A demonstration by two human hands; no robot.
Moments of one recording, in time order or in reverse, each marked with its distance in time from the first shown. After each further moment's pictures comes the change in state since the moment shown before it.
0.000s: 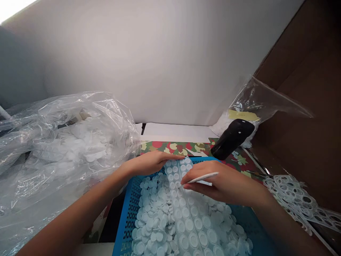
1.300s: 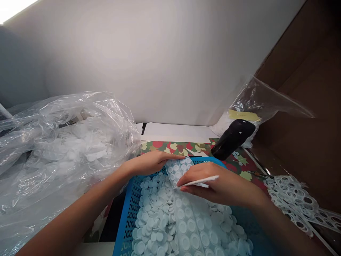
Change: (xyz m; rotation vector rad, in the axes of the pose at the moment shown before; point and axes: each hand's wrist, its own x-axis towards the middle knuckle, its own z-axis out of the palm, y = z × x) left_hand 0.000 0.001 0.000 0.000 0.008 0.017; right_hand 0.004 -0.001 0.005 0.056 0.032 -0.077
